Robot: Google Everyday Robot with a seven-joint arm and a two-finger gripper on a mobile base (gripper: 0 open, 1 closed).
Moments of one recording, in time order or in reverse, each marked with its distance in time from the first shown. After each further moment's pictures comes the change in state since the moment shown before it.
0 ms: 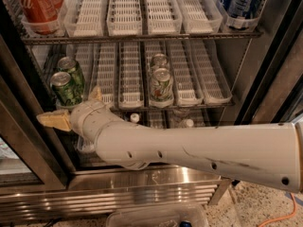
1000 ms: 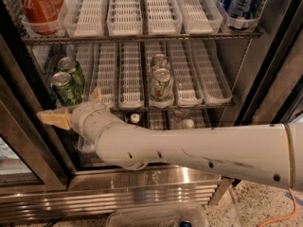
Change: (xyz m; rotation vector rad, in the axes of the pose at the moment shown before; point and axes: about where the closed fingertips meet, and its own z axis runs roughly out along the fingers) arm 0.003 -0.001 0.010 0.002 -0.033 0.062
